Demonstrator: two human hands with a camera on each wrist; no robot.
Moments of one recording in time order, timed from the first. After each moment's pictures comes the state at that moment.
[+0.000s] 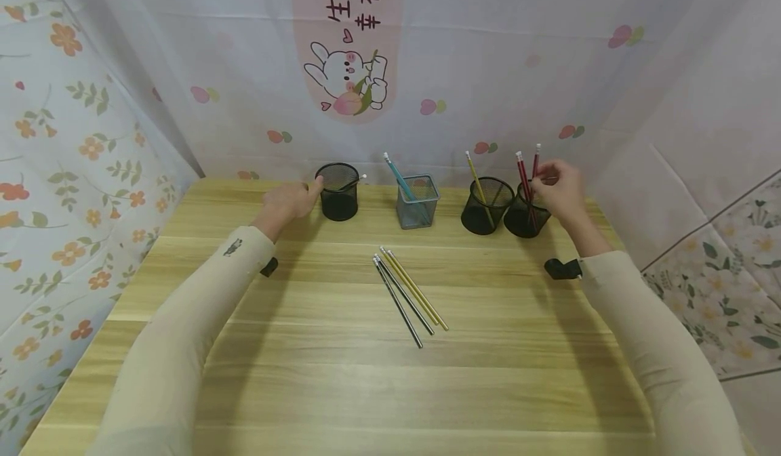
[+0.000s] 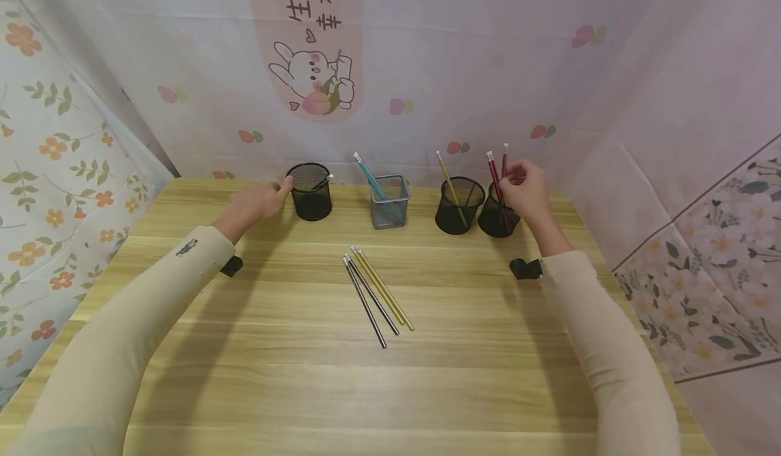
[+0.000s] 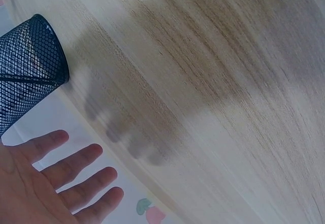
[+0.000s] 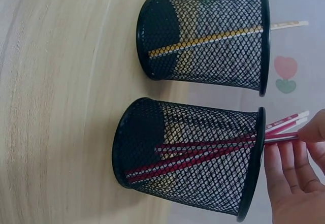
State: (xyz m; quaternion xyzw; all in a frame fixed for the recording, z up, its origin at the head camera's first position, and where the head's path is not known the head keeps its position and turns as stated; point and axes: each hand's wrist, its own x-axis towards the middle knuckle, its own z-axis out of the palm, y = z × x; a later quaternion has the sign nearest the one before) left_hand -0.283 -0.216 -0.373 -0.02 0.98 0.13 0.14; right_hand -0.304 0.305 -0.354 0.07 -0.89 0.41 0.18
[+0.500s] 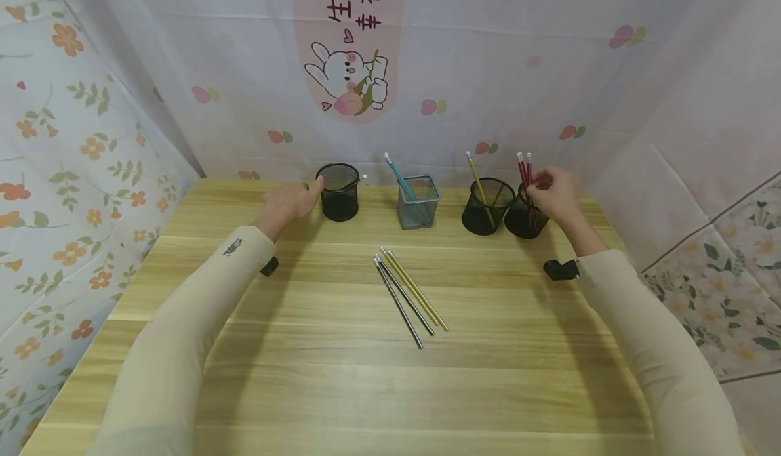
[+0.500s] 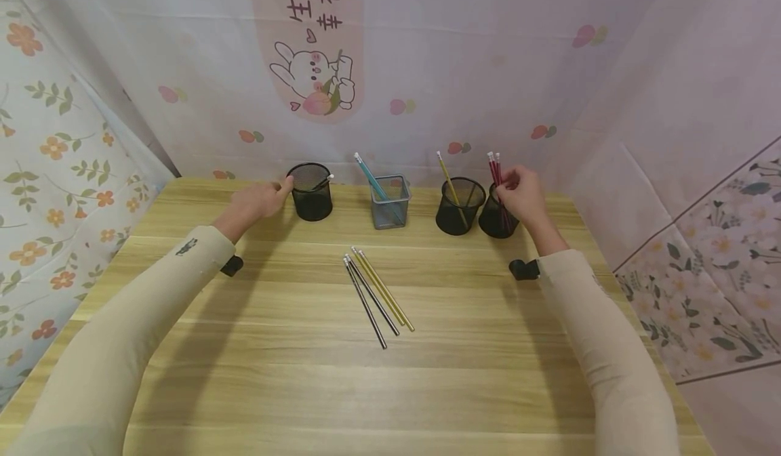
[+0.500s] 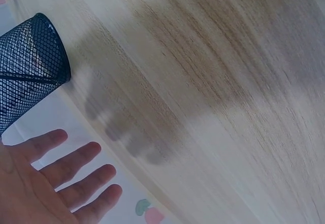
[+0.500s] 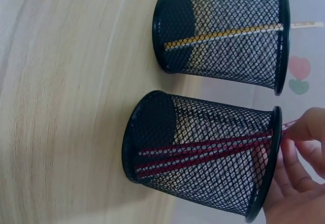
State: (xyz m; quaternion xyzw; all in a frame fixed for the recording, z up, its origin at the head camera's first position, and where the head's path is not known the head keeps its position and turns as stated) left_hand -0.284 -0.215 -0.373 -0.02 0.98 0.14 0.15; right_hand -0.306 0.305 -0.359 0.08 -0.92 0.37 0.13
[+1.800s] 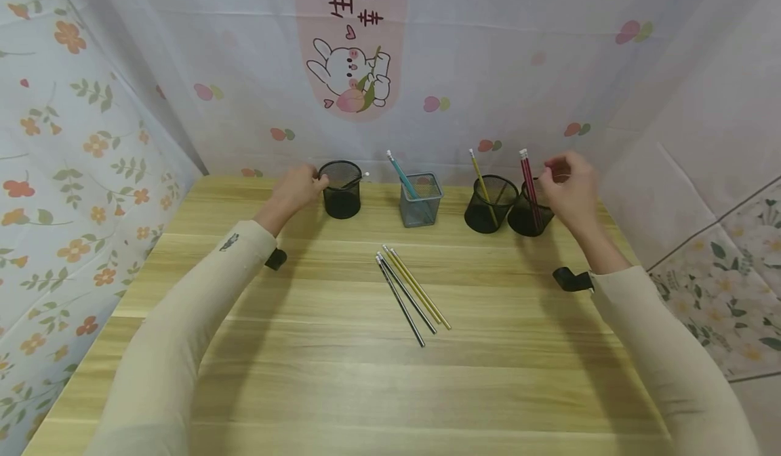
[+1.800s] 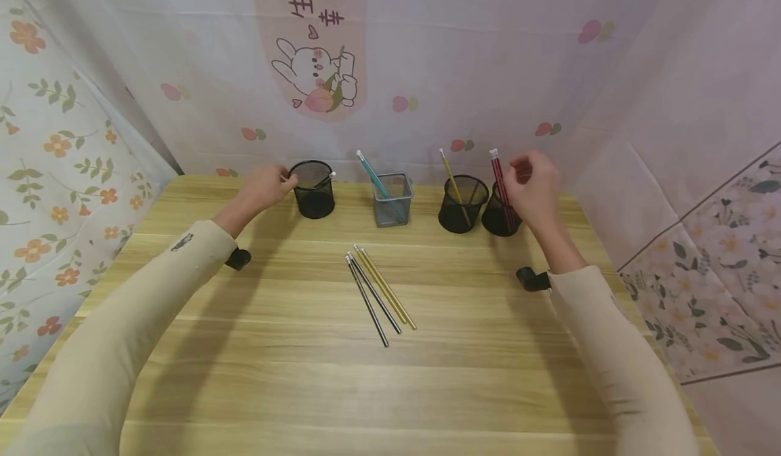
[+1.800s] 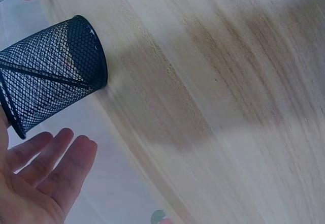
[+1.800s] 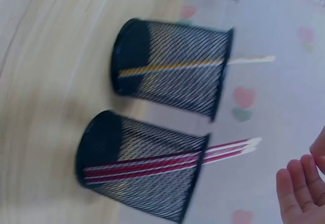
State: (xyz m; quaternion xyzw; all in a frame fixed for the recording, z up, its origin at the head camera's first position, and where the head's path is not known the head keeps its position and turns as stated) left_hand -0.291 -0.208 -0.363 0.04 0.97 0.23 0.01; right_hand -0.279 0.287 -0.336 0.14 -0.87 0.38 0.30
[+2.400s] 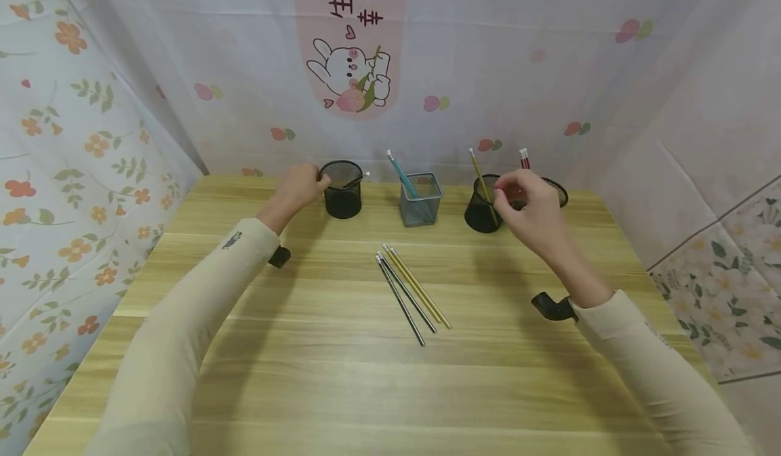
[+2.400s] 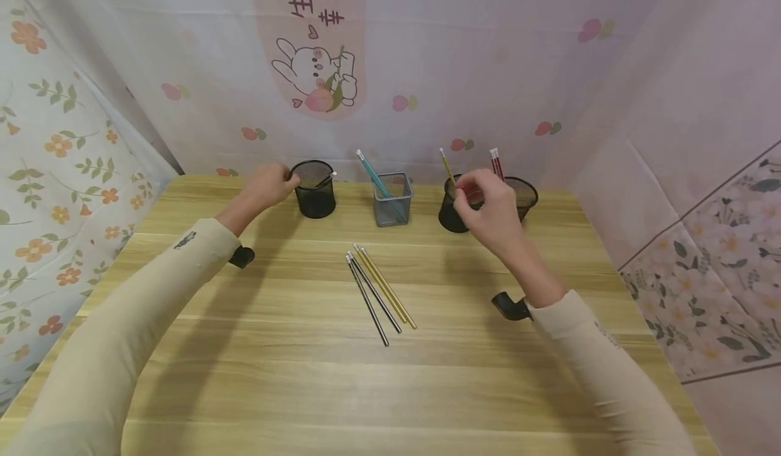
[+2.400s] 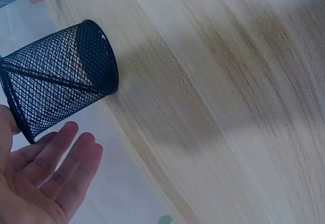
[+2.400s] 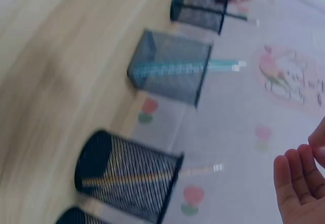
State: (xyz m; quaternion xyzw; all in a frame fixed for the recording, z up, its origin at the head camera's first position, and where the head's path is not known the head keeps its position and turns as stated) left_hand -0.293 -0.202 -0.360 0.05 0.98 0.21 -0.01; right_hand -0.226 0.224 -0.328 0.30 -0.83 0.37 0.28
